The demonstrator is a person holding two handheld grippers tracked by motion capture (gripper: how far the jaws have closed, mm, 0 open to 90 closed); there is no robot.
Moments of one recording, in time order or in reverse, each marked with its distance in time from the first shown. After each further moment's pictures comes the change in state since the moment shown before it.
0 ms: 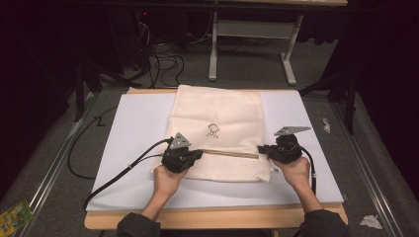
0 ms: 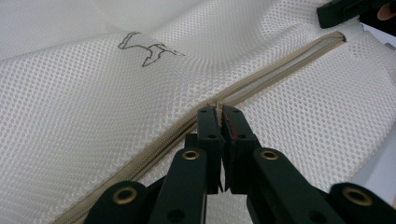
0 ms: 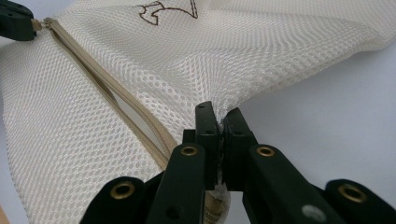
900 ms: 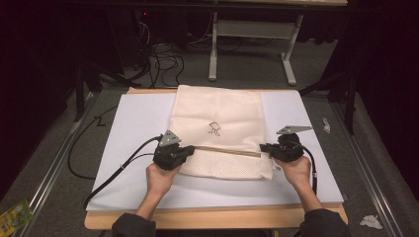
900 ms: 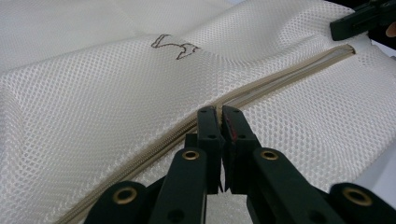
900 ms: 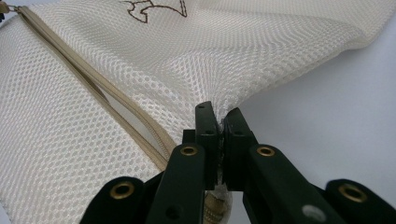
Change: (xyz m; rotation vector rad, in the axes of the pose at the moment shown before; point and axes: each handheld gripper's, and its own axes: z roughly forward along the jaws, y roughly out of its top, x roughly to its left) left arm 0.015 -0.001 -0.016 -0.039 0.031 -0.043; right arm -0.007 -0.001 -0.001 -0.012 -0.032 0.026
